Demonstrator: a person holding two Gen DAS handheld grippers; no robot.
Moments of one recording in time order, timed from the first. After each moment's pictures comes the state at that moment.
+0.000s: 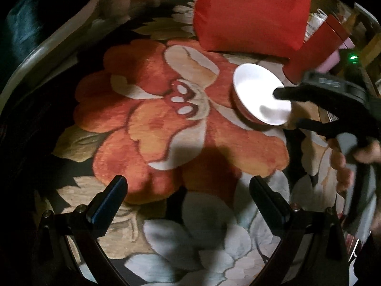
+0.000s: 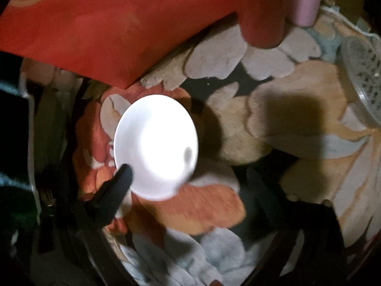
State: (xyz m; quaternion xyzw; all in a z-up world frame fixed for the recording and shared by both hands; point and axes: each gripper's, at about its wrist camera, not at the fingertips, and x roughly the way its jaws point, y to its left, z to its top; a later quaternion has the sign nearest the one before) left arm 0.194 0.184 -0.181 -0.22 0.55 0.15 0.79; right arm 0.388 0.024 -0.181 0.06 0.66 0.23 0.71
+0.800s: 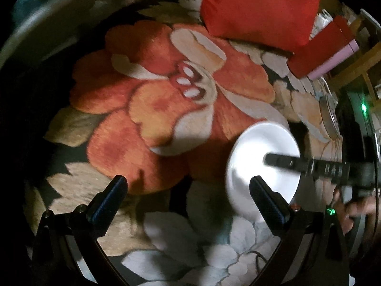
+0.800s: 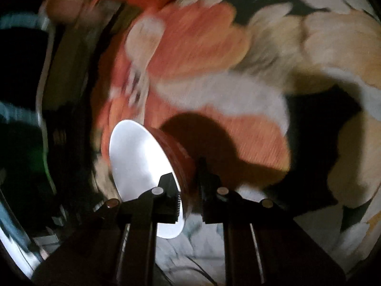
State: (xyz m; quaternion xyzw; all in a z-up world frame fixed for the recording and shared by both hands) left arm 0.187 0.188 -0.203 -0.25 0.57 0.13 0.77; right arm 0.321 0.030 -0.214 -0.01 0.70 0.39 0.60
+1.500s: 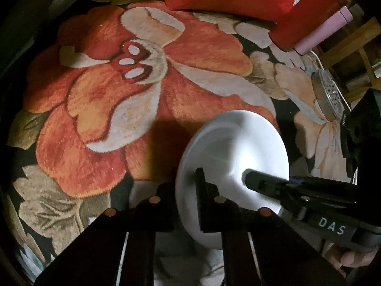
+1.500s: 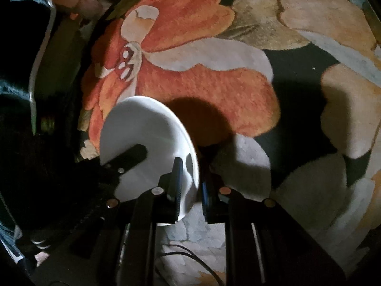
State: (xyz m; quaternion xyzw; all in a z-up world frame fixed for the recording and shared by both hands) left arm 0.227 0.142 -0.225 -0.23 0.60 0.09 0.76; right arm 0.295 0.006 -0.207 -0.01 0.69 0.34 0.64
